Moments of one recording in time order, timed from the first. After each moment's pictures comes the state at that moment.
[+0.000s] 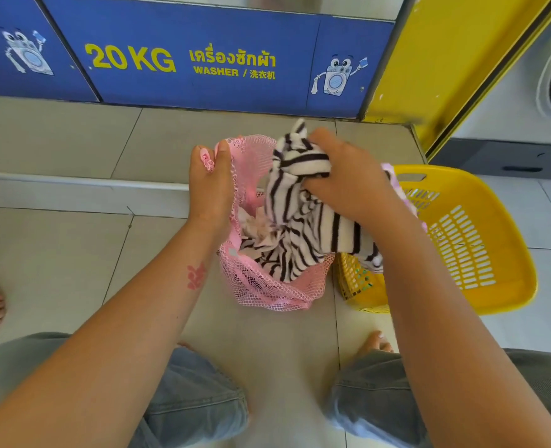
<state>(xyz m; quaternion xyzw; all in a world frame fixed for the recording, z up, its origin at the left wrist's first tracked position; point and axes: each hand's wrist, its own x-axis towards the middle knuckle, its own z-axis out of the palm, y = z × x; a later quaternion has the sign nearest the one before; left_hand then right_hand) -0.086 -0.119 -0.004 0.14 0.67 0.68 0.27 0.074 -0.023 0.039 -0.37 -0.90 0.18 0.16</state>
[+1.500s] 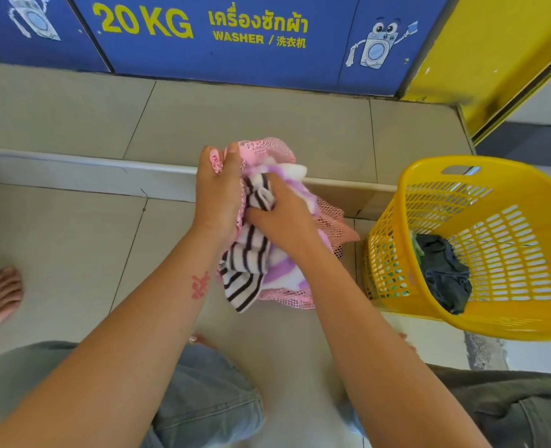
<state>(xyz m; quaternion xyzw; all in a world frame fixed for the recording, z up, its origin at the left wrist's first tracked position) -0.109 -0.127 -0.028 0.12 0.68 0.67 0.27 -0.020 -0.077 -0.074 -0.39 -0.76 0.49 0.16</state>
